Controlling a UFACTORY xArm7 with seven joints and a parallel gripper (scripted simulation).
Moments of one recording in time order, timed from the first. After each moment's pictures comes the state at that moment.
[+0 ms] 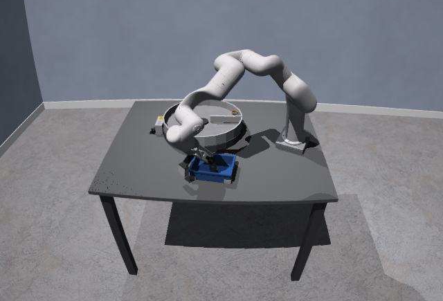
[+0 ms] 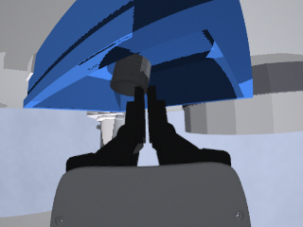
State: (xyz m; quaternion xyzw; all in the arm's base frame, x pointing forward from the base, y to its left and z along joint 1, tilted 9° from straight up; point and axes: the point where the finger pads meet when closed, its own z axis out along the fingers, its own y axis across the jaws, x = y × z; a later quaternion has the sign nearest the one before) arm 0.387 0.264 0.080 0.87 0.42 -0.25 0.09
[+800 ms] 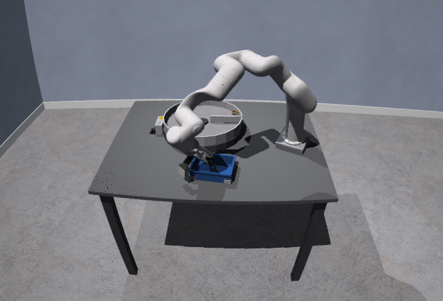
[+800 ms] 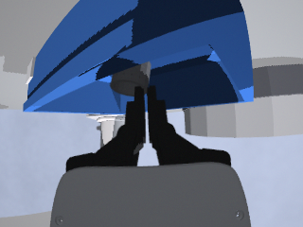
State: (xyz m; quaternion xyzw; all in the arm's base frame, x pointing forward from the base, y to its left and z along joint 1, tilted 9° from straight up) arm 0.387 0.264 0.076 0.87 0.42 -0.25 0.09
